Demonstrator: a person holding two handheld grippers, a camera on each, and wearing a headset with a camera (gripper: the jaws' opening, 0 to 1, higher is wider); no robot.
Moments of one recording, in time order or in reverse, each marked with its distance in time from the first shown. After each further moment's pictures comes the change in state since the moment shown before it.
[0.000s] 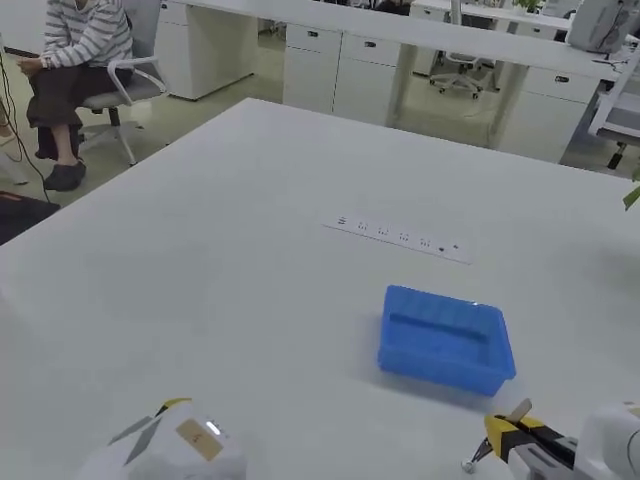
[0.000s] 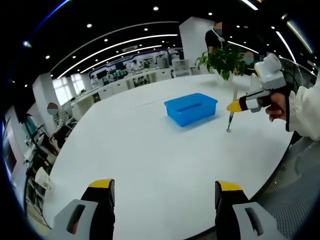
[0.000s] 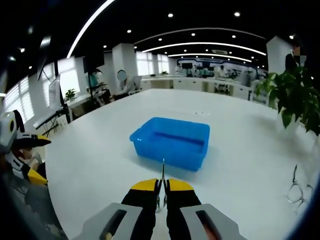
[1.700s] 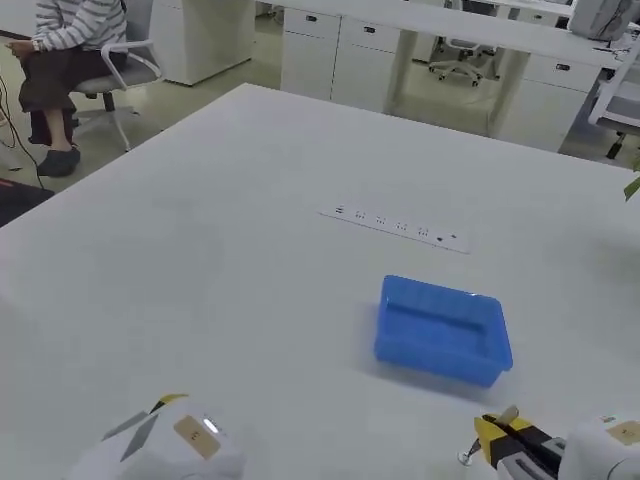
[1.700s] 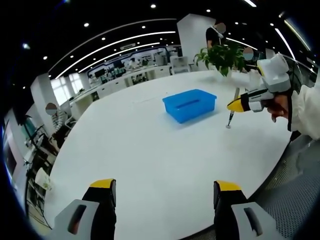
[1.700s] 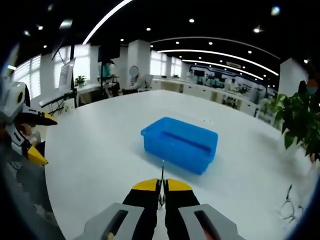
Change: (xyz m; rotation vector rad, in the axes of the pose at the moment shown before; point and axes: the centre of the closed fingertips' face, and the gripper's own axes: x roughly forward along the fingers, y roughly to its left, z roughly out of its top) left arm 0.001 -0.003 -0.005 0.018 0.027 -0.005; right arm -0.004 0.018 -0.006 -0.177 -0.009 0.018
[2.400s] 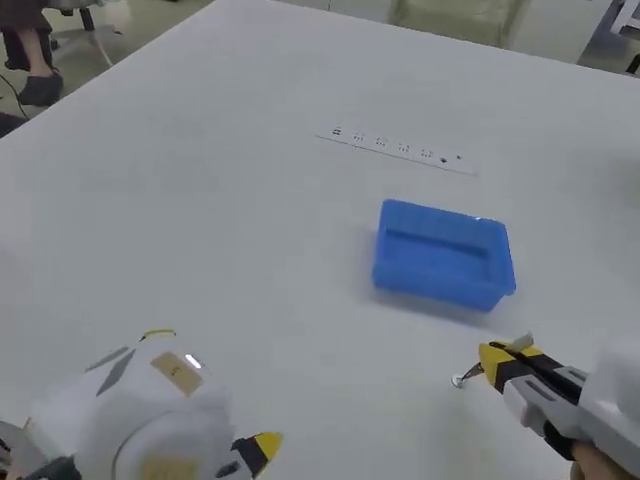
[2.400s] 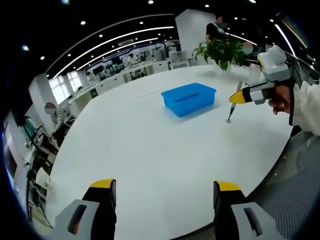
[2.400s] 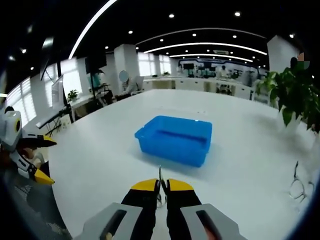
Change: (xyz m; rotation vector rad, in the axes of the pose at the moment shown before) left arm 0.002 -0.001 -0.007 0.018 0.049 0.000; right arm -0.005 -0.010 -0.003 0.180 -0.001 0.001
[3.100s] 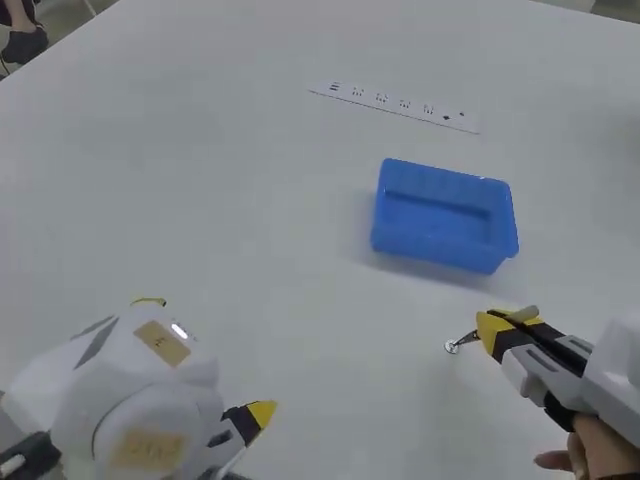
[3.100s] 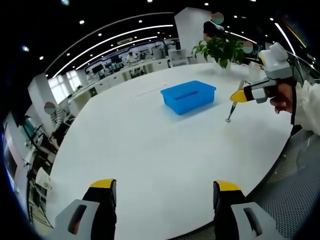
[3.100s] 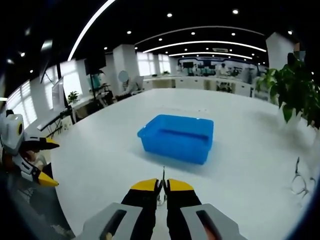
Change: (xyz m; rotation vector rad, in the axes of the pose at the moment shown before) left arm 0.001 -0.002 -0.002 0.004 0.014 -0.002; right arm -0.003 0.004 -0.003 0.027 0.011 0.012
